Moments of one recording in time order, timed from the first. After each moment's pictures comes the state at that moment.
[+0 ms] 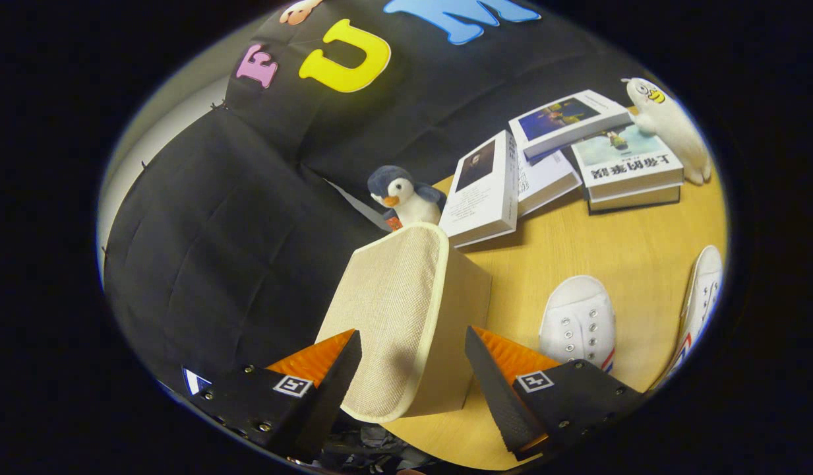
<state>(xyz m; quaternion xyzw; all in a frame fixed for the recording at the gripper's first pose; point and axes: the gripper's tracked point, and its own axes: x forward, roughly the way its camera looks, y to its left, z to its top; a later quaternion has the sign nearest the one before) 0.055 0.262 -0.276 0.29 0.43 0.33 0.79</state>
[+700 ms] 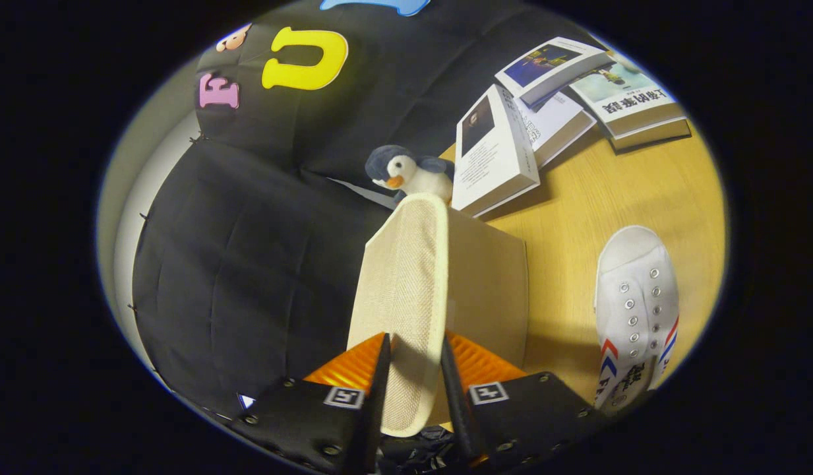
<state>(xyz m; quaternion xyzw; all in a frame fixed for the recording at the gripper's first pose) 0.064 0.285 -0.275 0.37 0.48 0.33 0.72</state>
